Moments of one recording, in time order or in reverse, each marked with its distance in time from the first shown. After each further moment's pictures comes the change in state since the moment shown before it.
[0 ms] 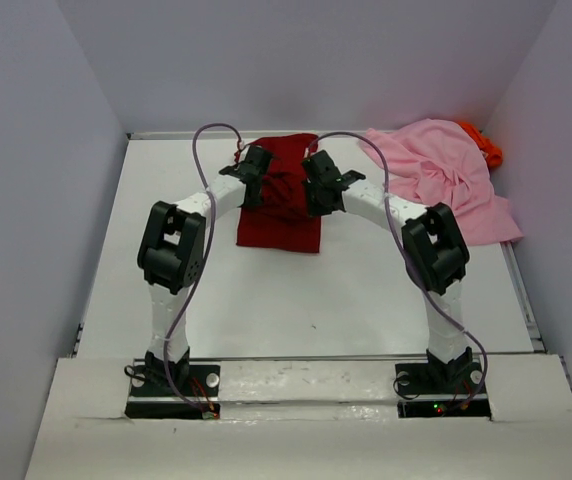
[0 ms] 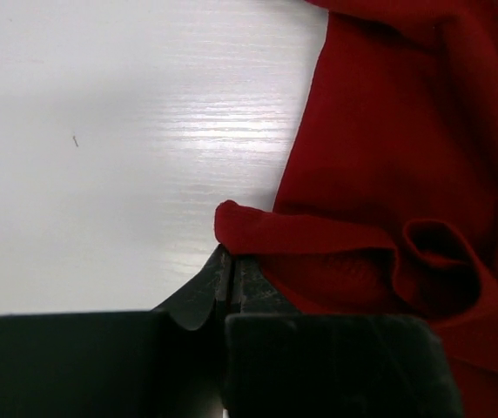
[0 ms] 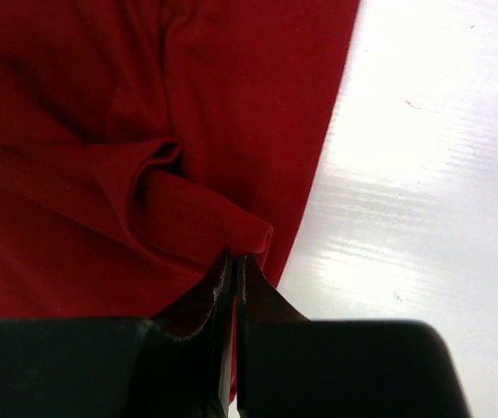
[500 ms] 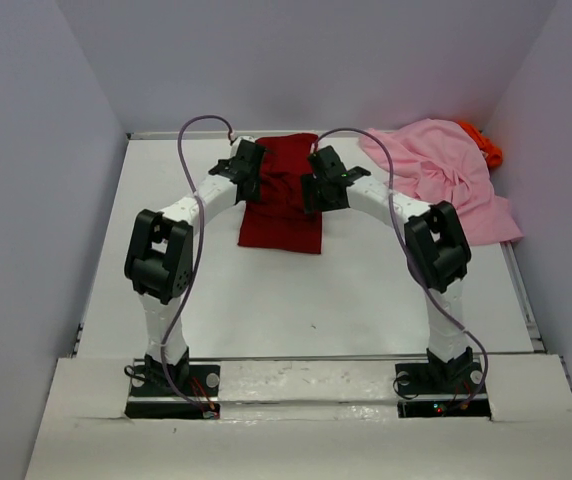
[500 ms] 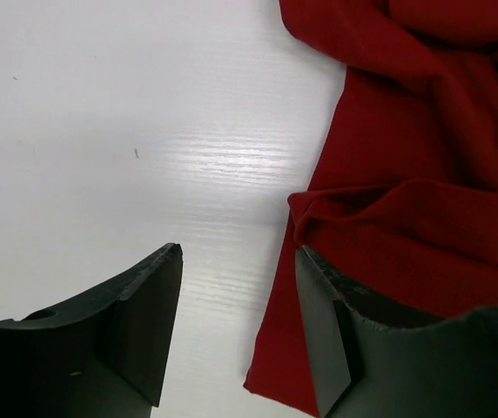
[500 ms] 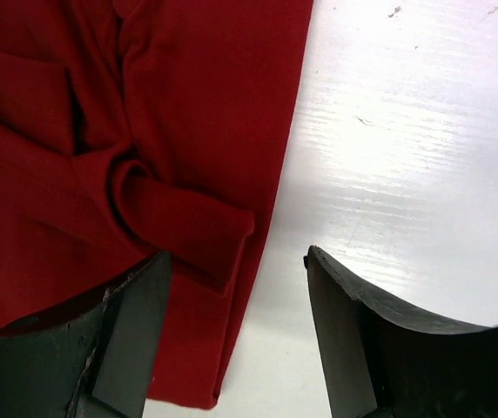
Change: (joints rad) left arm 0.008 -0.082 -0.043 0.042 -0.031 0.008; right arm -0.040 0.025 0.027 -0.006 0.009 -0.019
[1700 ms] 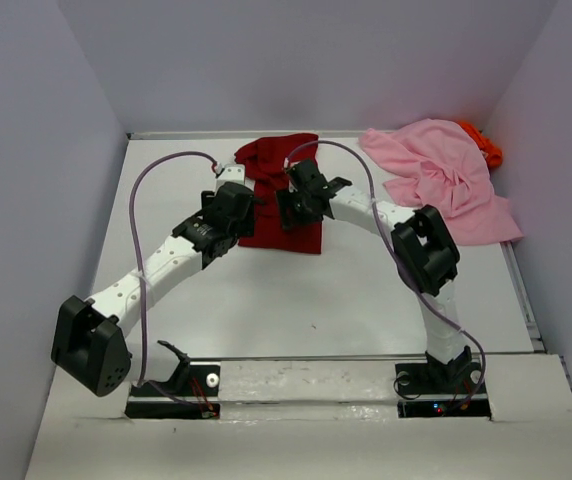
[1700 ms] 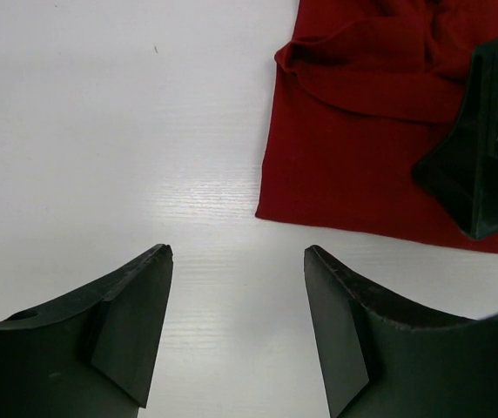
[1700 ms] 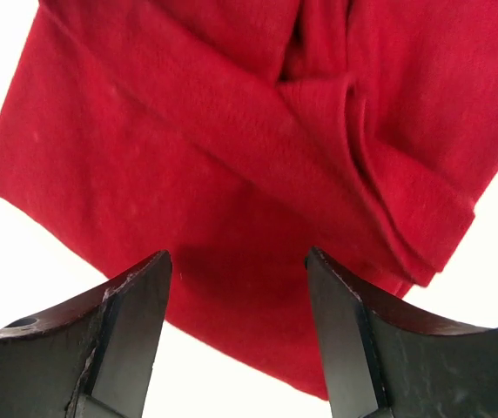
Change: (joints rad) left arm -0.168 -0.664 -0.484 0.014 -0.052 -0.039; right arm 0.107 0.008 -0.018 0.036 -0.192 0.012
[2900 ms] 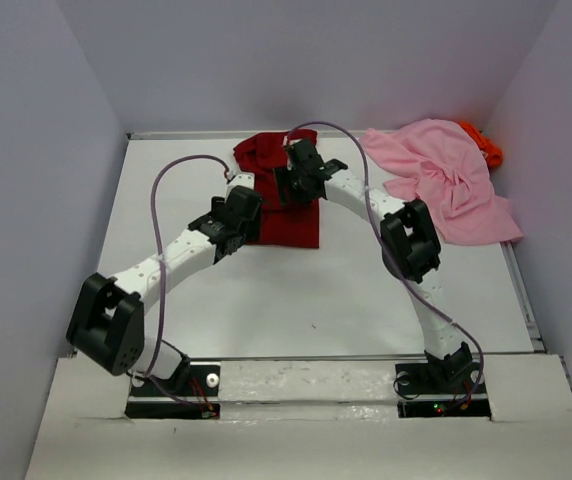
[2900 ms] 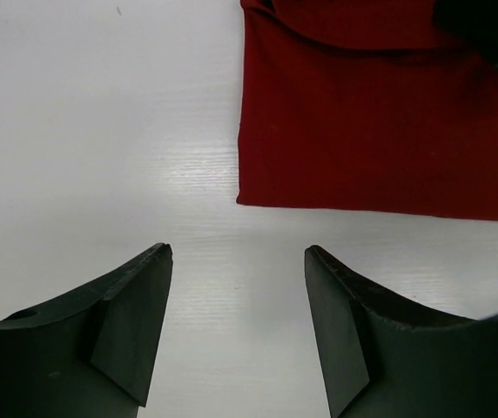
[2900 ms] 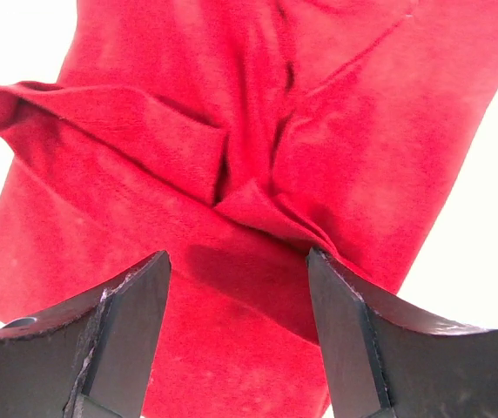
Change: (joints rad) left arm 0.003 0.084 -0.049 0.049 0.034 0.013; right arm -0.053 0.204 0.342 -0.059 0.070 -0.049
